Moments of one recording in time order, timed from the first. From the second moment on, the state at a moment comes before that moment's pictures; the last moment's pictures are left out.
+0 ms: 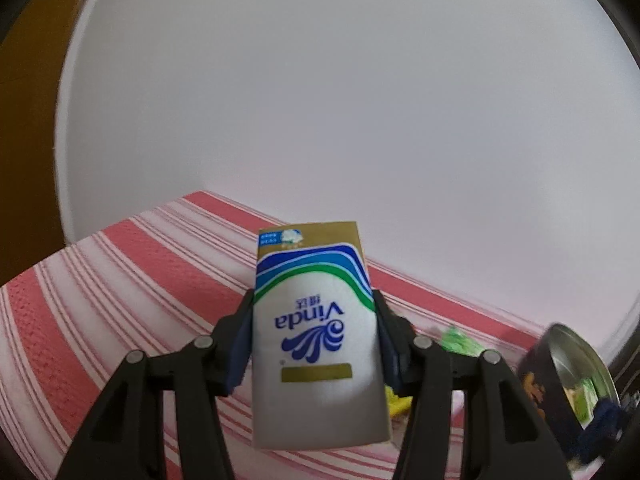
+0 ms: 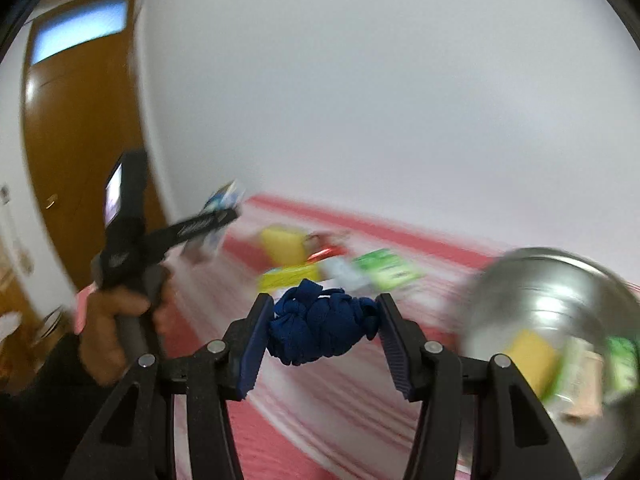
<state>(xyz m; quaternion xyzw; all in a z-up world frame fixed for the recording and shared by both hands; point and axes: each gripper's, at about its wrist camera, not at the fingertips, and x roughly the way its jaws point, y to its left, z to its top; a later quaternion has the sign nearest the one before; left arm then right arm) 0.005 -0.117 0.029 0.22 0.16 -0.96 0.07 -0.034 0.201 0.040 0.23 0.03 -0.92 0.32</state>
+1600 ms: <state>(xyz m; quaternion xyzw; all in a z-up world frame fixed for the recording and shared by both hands) 0.007 0.200 0.026 0.22 0.01 -0.97 -0.13 -0.088 0.381 0.019 0.20 0.00 -0.98 0.00</state>
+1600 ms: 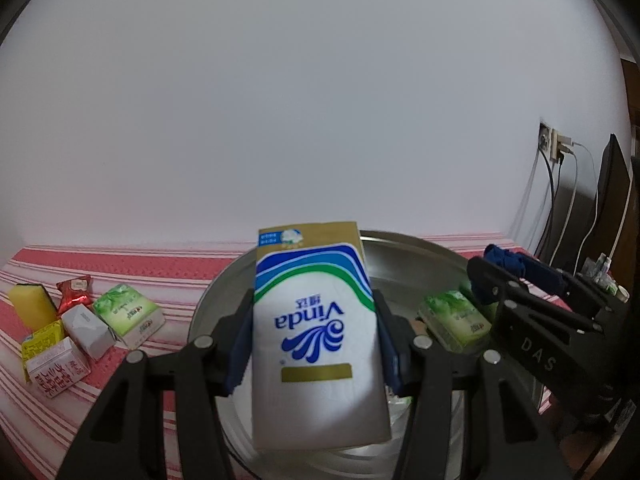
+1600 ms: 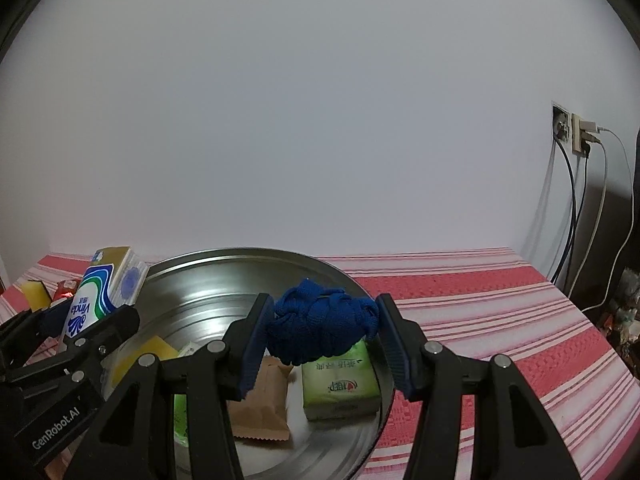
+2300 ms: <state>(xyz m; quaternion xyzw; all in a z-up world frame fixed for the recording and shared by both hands) -0.001 0.212 0.017 0.24 -0.01 -0.96 -0.13 -0.099 0.376 0.016 0.21 0.00 -0.98 0.01</state>
